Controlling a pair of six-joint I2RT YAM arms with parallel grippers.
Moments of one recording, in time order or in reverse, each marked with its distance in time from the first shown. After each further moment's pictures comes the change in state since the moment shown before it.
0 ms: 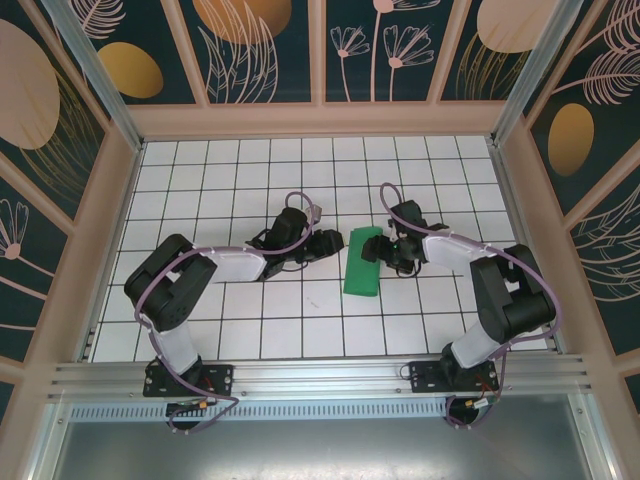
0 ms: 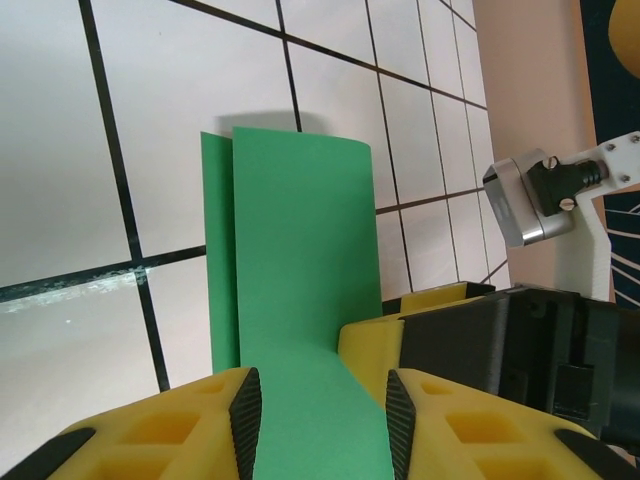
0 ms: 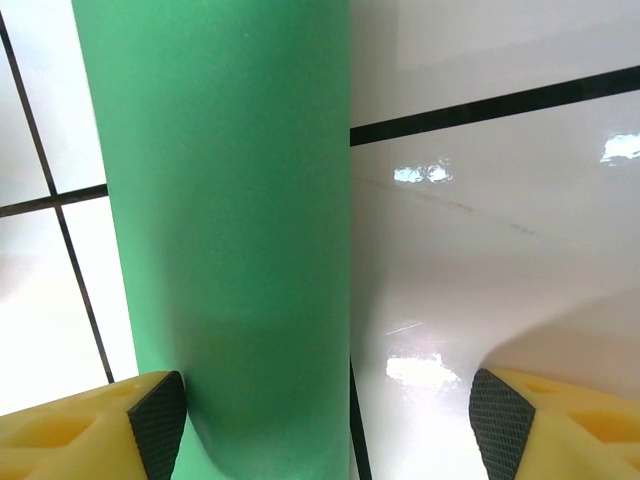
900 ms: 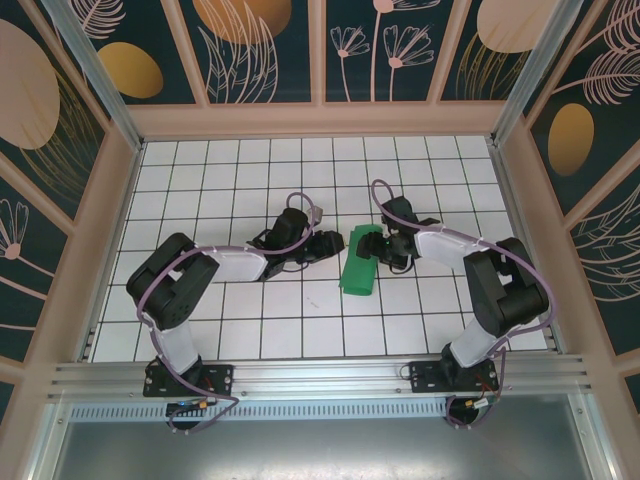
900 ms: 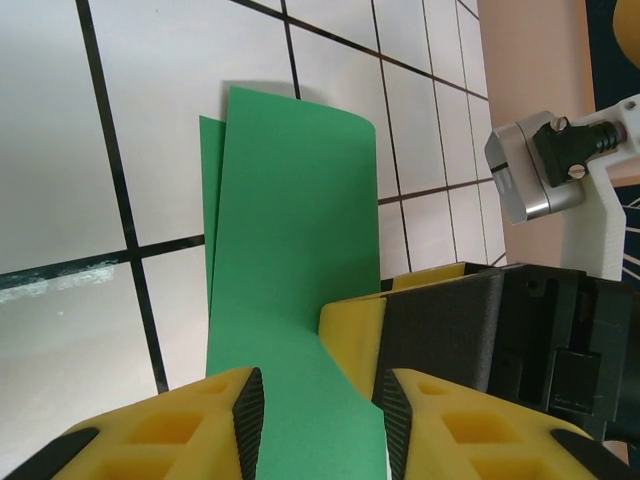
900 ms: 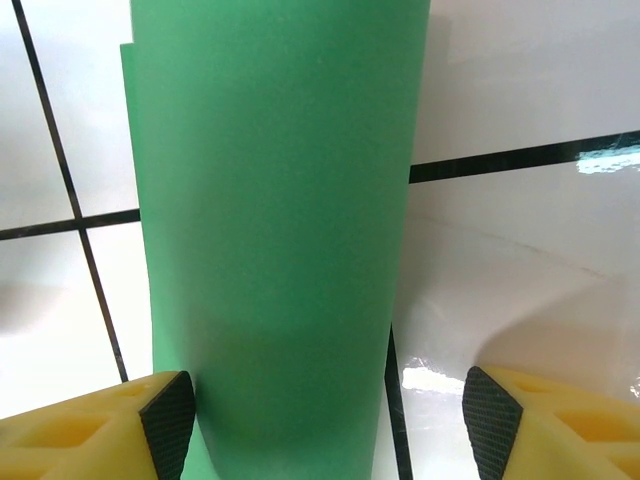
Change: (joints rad) left arm 0.000 0.019 0.005 0.004 0.023 -0.010; right arm 0.047 0.049 0.069 -0.025 0.050 0.010
